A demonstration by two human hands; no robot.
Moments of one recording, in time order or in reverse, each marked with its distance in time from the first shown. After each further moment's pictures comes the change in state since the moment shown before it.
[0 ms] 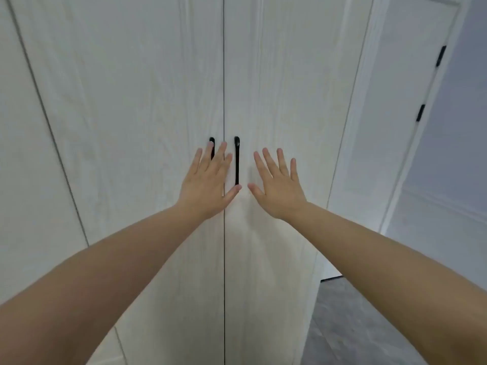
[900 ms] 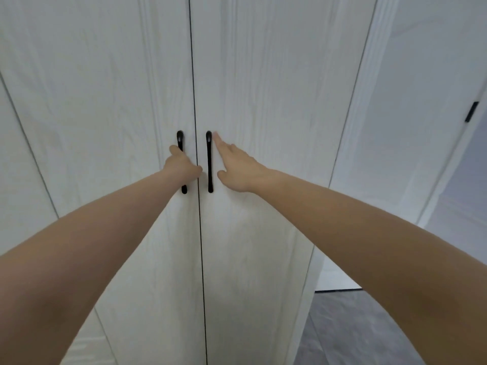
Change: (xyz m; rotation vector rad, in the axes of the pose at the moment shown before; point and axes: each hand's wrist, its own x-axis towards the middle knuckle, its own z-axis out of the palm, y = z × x) left_hand 0.087 0.022 0.030 -0.648 -0.298 -0.968; right_hand 0.068 0.038 -0.022 0.426 -0.322 -0.292
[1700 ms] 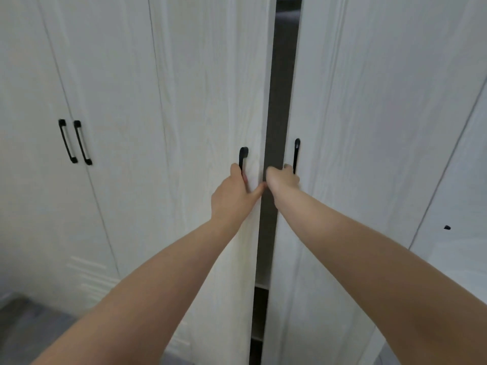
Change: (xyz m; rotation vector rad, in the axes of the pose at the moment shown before) left_hand -0.121 -0.067 -0.041 0.158 0.441 0.189; right_hand 0.019 -0.098 0.057 0.975 0.228 0.600
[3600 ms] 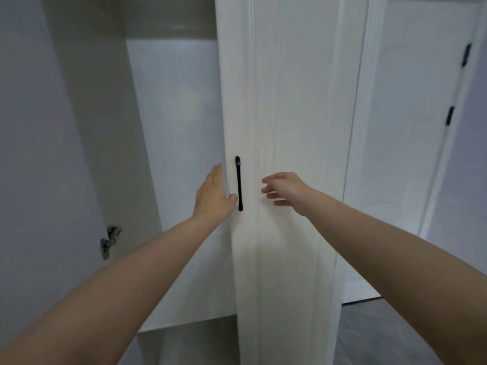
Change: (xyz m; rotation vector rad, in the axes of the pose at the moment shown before) left_hand 0.061 0.023 0.032 -0.198 -0.351 0.375; right_hand -0.007 0.004 -0.107 -0.062 0.051 -0.036
